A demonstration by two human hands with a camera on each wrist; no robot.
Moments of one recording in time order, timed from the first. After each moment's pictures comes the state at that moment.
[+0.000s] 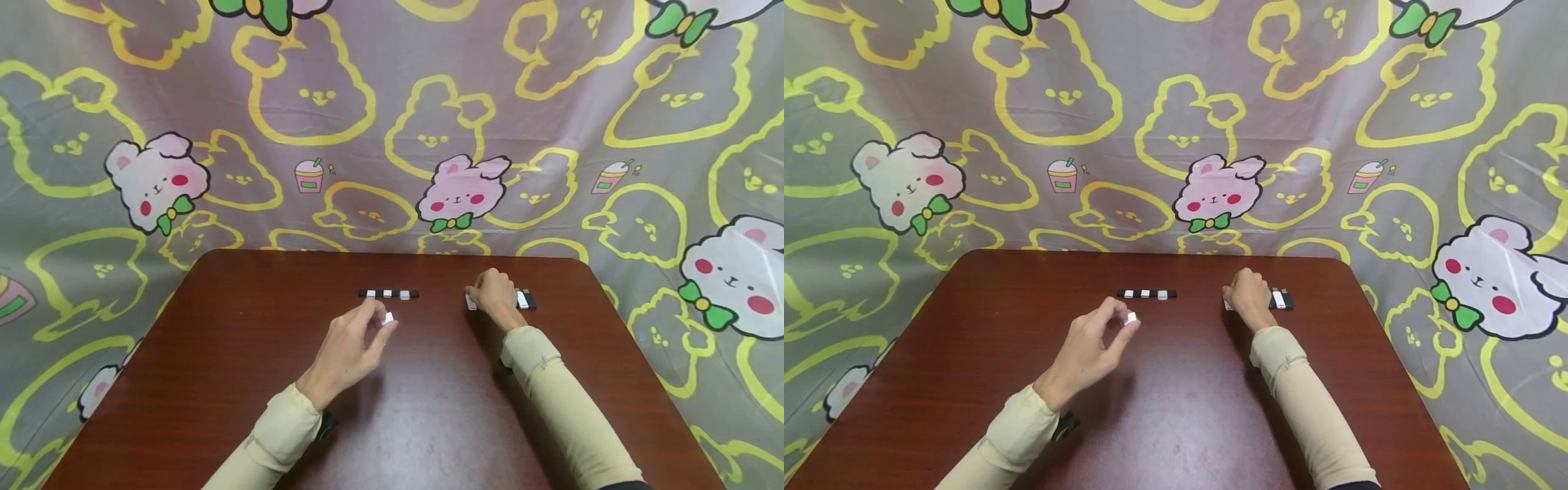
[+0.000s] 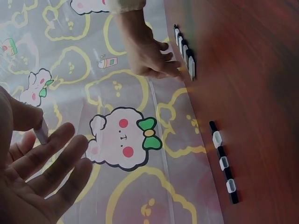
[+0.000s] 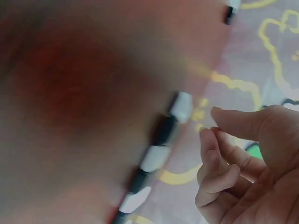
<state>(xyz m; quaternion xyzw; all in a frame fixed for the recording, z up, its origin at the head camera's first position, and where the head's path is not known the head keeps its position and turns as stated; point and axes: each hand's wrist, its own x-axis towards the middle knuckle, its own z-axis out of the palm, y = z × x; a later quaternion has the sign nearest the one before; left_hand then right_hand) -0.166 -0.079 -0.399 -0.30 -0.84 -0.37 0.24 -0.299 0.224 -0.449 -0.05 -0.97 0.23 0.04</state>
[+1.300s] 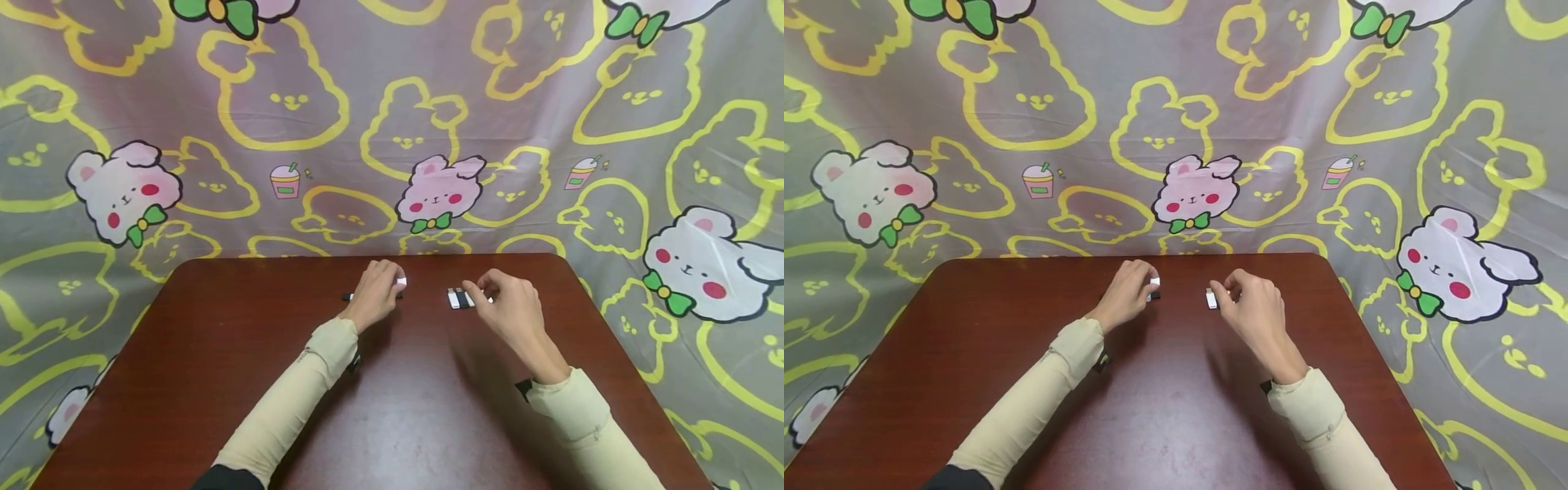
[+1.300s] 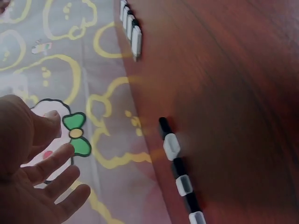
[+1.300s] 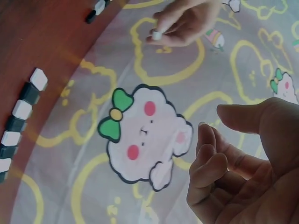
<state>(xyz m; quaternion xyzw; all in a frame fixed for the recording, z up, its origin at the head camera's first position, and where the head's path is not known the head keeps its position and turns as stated) -0.283 -0.015 -0.427 -0.28 -0.91 -0.26 0.13 -0.186 0.225 -0.363 0.06 -0.93 0.26 0.25</state>
